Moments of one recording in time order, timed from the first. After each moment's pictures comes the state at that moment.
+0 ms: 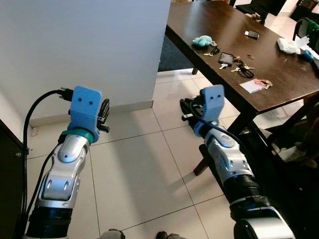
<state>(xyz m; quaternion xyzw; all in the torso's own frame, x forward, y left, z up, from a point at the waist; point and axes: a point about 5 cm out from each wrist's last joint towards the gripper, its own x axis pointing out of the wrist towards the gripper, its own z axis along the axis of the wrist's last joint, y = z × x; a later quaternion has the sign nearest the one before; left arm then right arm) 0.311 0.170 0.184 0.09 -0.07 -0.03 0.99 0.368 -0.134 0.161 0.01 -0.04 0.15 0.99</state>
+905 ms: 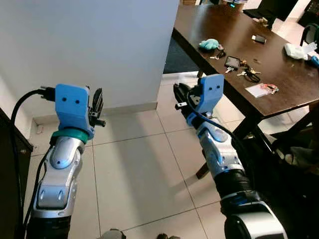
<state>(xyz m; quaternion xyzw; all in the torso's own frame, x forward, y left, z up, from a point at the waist) 0.300 0.170 0.209 0.08 -0.15 0.00 0.99 0.370 -0.105 0.182 0.04 -0.11 0.19 0.97</state>
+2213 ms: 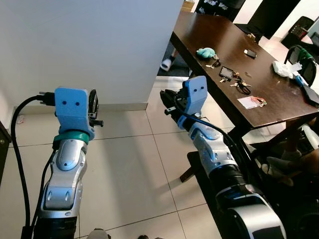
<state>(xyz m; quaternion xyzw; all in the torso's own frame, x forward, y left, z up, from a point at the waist) 0.296 0.171 0.199 0.07 -0.15 0.06 0.98 0.375 -0.085 0.174 0.03 -0.07 0.25 0.97</state>
